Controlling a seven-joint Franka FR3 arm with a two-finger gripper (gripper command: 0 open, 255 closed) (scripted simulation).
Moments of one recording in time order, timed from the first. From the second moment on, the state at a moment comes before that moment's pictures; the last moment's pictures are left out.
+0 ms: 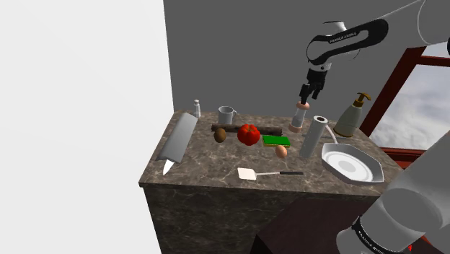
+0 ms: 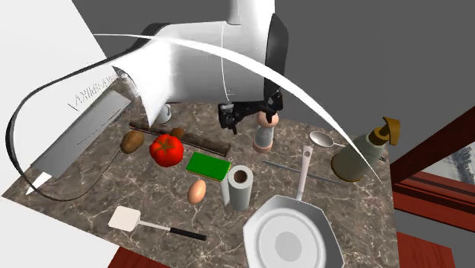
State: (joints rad) arm -0.13 -0.08 -0.35 -2.07 -0.14 2.03 -0.38
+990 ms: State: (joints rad) arm -0.19 0.21 -0.39 -1.93 -0.06 2.19 -0.49
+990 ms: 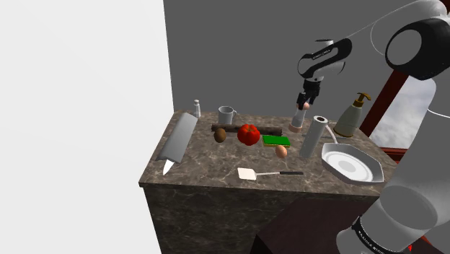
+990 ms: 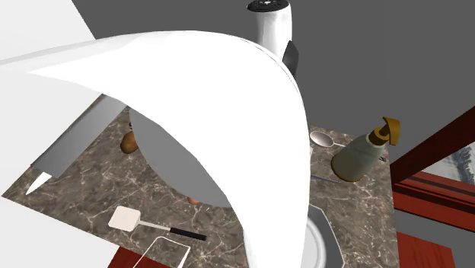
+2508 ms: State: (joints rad) arm -0.19 0.17 -0.40 -1.89 -0.07 2.12 -0.49
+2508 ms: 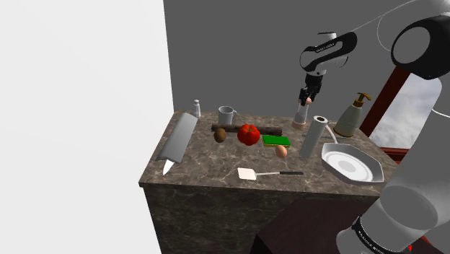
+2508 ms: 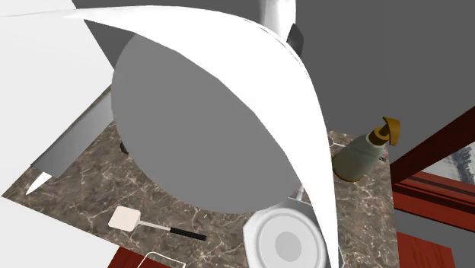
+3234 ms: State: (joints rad) arm -0.18 0.14 -0.40 -1.78 -0.08 1.98 -0.50
